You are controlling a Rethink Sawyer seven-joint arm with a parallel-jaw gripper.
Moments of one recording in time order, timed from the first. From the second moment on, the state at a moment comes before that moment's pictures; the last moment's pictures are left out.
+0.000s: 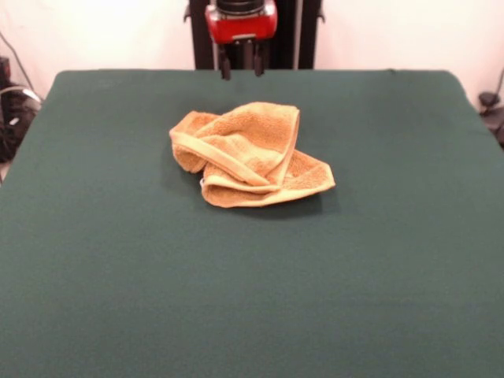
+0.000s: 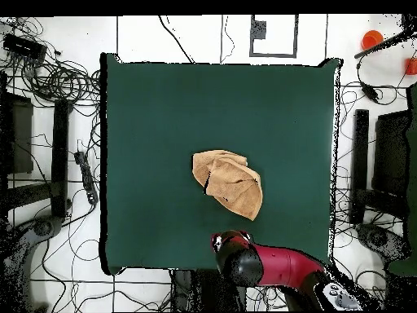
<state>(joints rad) -0.53 -0.66 0.11 2.17 -0.42 0.14 1.57</state>
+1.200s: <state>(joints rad) -0.55 -0.72 0.11 2.17 -0.42 0.14 1.57</state>
